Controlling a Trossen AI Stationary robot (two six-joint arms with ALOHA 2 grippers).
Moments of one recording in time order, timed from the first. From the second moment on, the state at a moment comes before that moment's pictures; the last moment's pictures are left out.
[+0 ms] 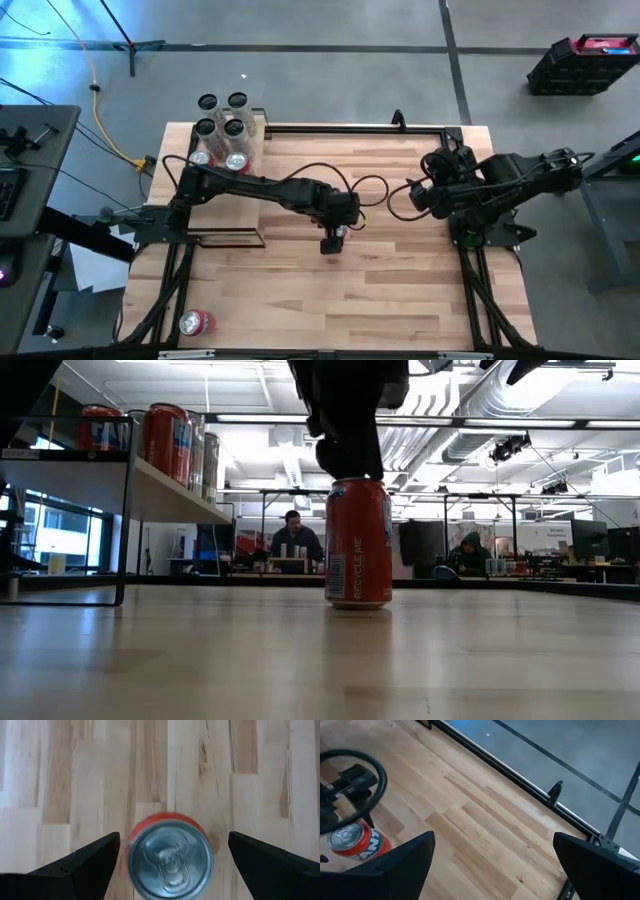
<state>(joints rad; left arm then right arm) -0.06 2.06 1.81 -0.88 -0.01 -0.07 0.32 1.19 1.49 -1.57 0.78 1.03</state>
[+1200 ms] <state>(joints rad) -0.07 2.16 1.81 -0.90 0.00 -0.01 0.32 1.19 1.49 -1.57 0.79 1.08</state>
